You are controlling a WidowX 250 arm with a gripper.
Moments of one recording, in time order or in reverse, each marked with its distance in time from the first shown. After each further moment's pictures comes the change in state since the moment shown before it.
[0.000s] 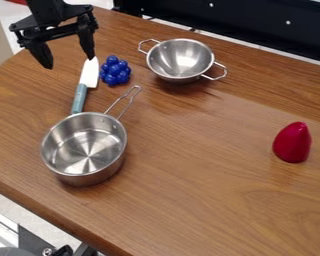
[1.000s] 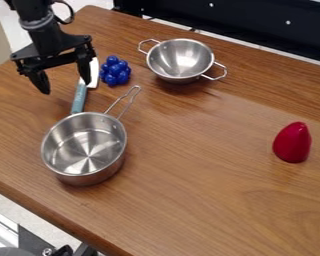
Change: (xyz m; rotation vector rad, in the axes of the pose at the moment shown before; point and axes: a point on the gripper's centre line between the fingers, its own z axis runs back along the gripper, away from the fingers) arm -0.013 0.012 -0.034 0.070 -0.035 0.063
